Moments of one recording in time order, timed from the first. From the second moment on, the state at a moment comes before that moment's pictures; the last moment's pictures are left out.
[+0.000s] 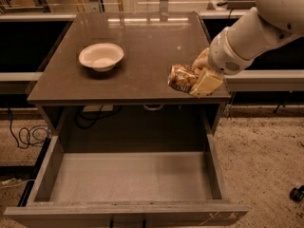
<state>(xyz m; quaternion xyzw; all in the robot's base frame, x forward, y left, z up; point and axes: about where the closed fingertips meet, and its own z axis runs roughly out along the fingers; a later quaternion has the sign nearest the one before) 0.563 -0.127 0.885 -0.64 0.71 0.04 0.28</state>
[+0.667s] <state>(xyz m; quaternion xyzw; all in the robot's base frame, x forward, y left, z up) 0.540 -0.081 0.846 -0.66 0.69 0.08 0.28</state>
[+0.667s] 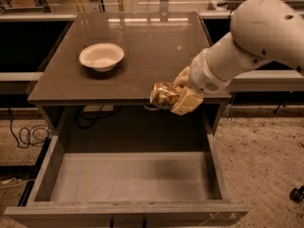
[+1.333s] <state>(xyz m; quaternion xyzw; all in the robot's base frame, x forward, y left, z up) 0.511 -0.036 0.798 -0.66 0.68 0.12 0.28</state>
